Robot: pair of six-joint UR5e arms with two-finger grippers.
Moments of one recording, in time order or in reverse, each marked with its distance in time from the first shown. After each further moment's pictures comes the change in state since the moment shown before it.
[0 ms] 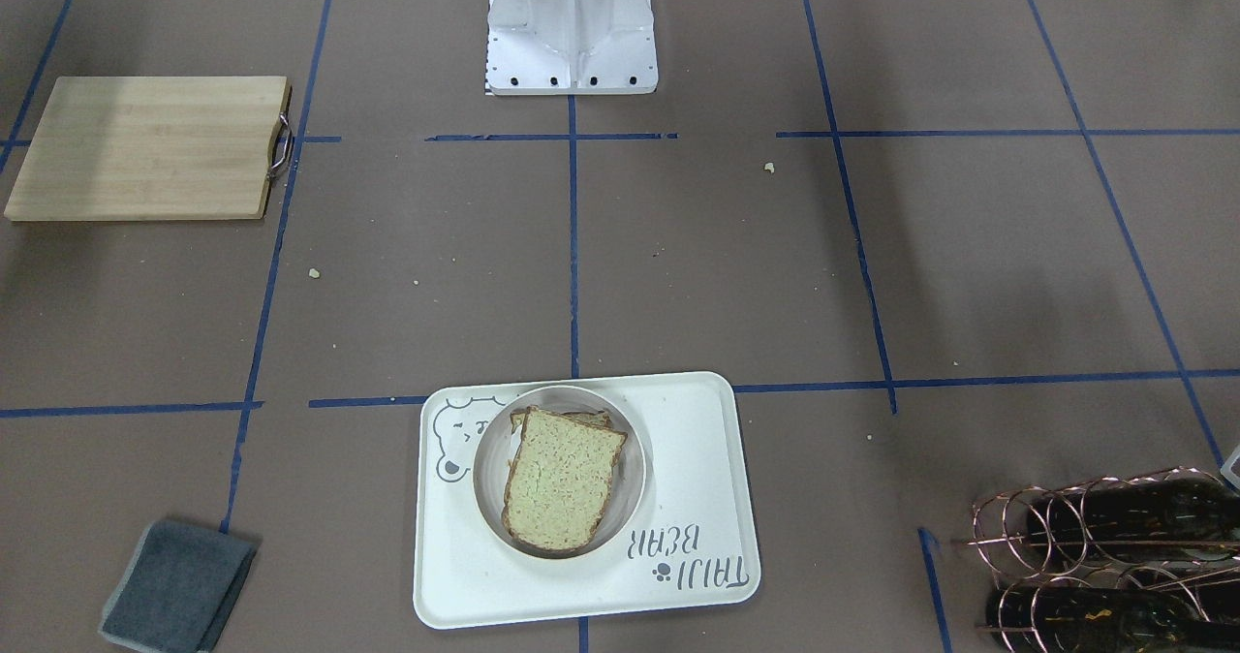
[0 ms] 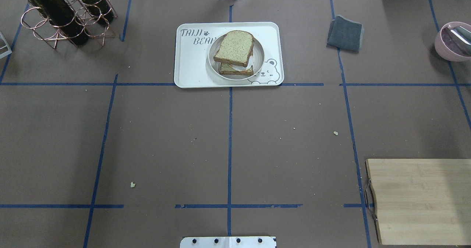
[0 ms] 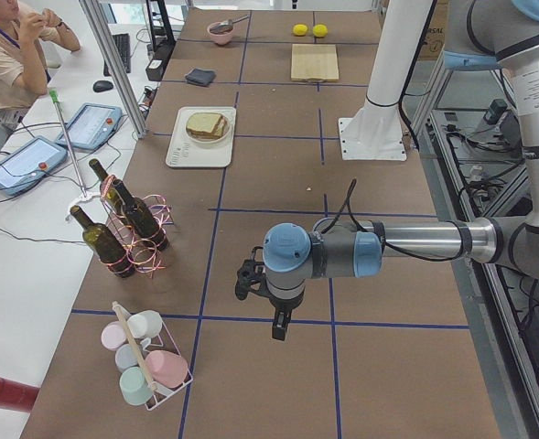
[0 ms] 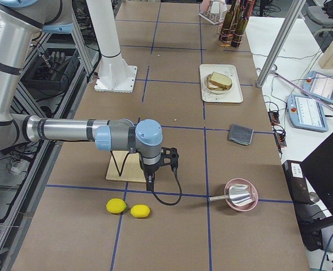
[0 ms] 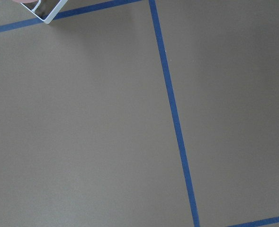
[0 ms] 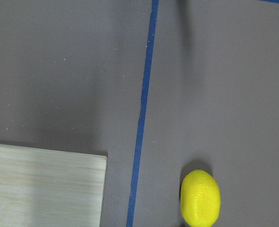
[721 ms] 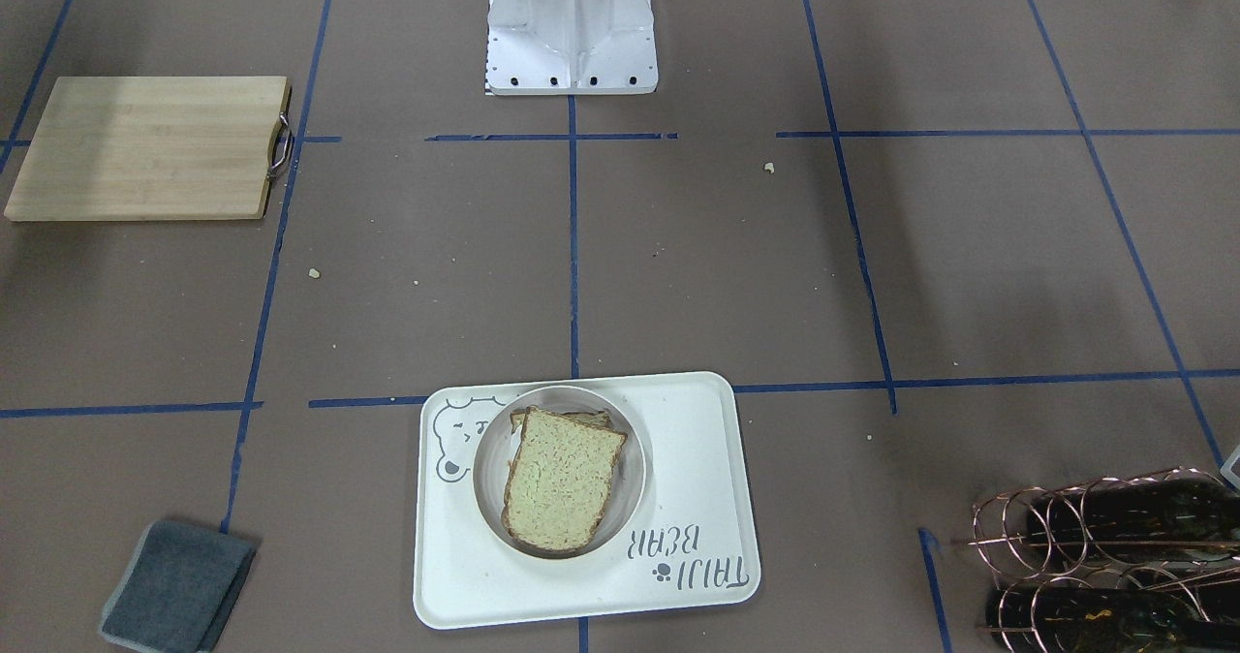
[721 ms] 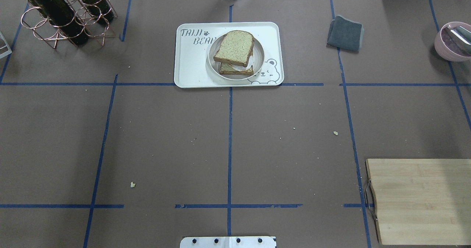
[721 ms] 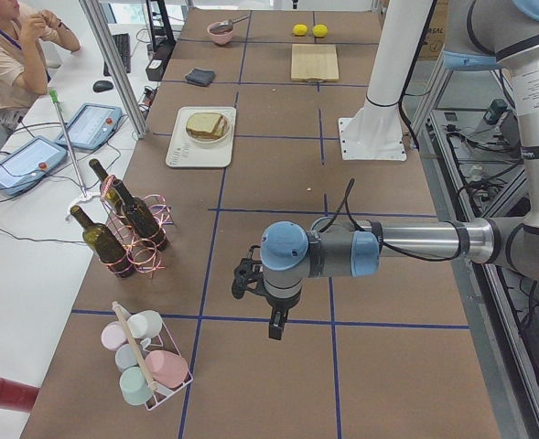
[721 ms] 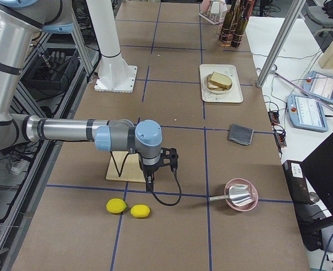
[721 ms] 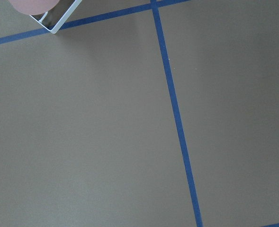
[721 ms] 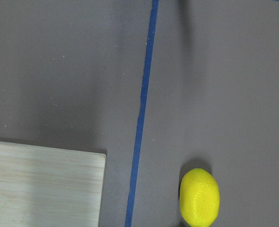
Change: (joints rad) left arm -0.001 -0.010 0.007 -0.006 0.002 -0.002; right arm 0.000 -0.002 -0.001 0.000 0.000 -0.005
